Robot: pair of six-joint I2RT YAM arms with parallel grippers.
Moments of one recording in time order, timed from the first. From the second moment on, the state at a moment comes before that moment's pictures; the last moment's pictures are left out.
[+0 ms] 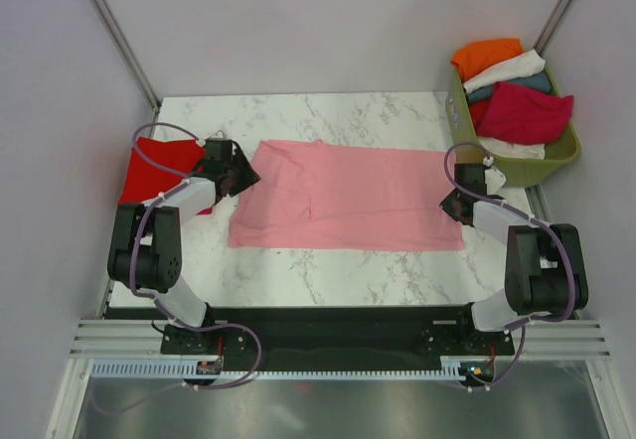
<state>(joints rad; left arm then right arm) -0.13 1.65 0.94 -0.07 0.01 -0.62 0.01 1.50 0.71 -0.13 0.26 0.76</state>
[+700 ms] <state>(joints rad) -0.13 1.86 1.09 -0.10 0.02 -0.60 0.02 1.49 0.71 -0.12 0.26 0.76</state>
